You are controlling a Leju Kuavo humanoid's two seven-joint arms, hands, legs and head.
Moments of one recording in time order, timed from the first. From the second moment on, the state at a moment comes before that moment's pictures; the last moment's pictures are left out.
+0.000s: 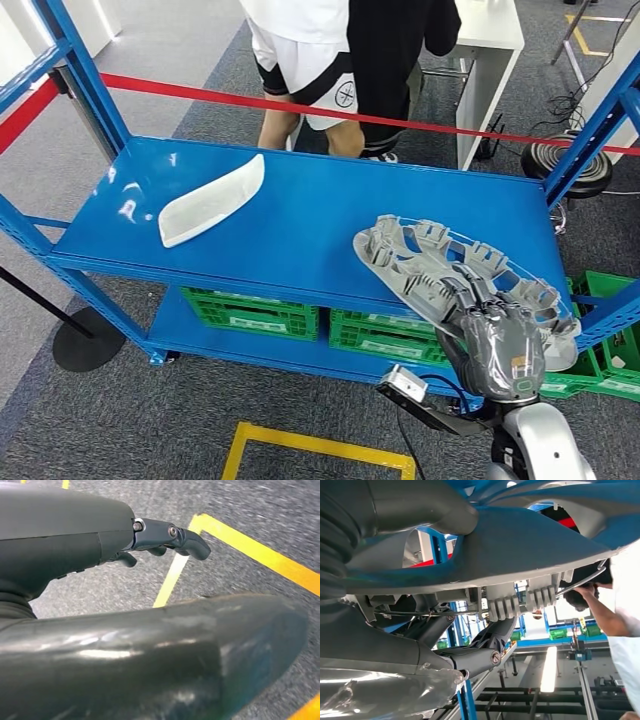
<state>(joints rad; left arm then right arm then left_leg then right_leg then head) -0.09 -0.13 1.34 -0.19 -1.00 0.15 0.09 0.20 -0.07 0.28 -2.07 1.44 -0.27 0.07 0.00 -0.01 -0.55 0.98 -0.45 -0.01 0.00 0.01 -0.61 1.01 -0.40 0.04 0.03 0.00</state>
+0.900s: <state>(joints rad) -0.09 -0.12 1.34 -0.19 -1.00 0.10 0.06 0.23 -0.09 0.27 -2.08 1.54 -0.30 0.13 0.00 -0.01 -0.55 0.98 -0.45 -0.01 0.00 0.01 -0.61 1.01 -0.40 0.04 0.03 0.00</state>
